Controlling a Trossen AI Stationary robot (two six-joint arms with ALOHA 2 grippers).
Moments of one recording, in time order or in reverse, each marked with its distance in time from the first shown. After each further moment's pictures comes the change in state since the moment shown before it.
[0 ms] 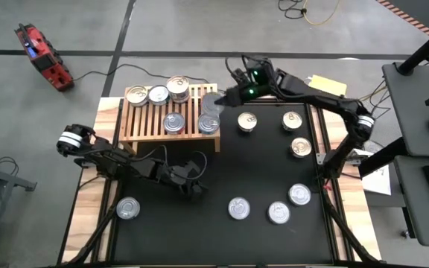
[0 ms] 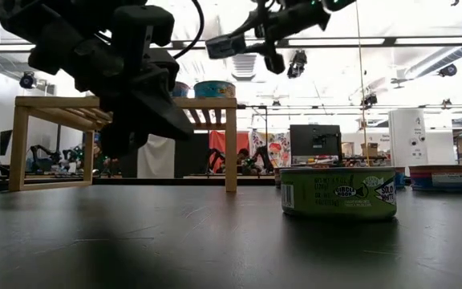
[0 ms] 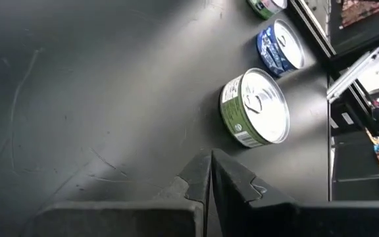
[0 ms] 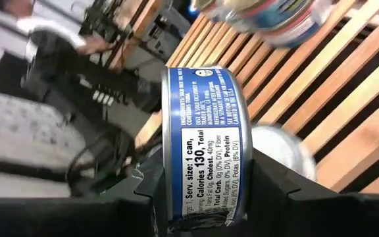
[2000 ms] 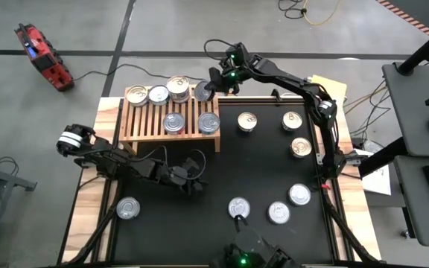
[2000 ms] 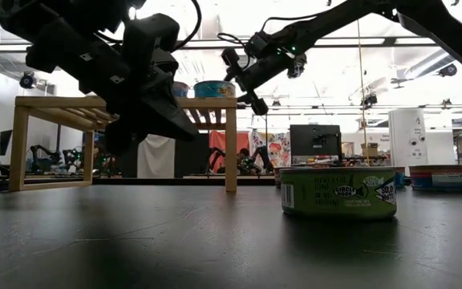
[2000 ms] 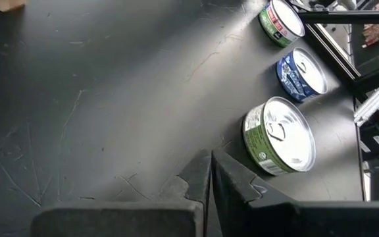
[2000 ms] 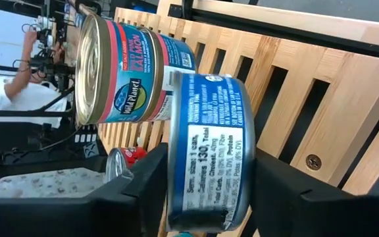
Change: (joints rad) left arm -0.003 0.000 0.000 0.000 -0.141 0.045; right arm -0.149 0.450 0.429 -0.188 -0.065 0.154
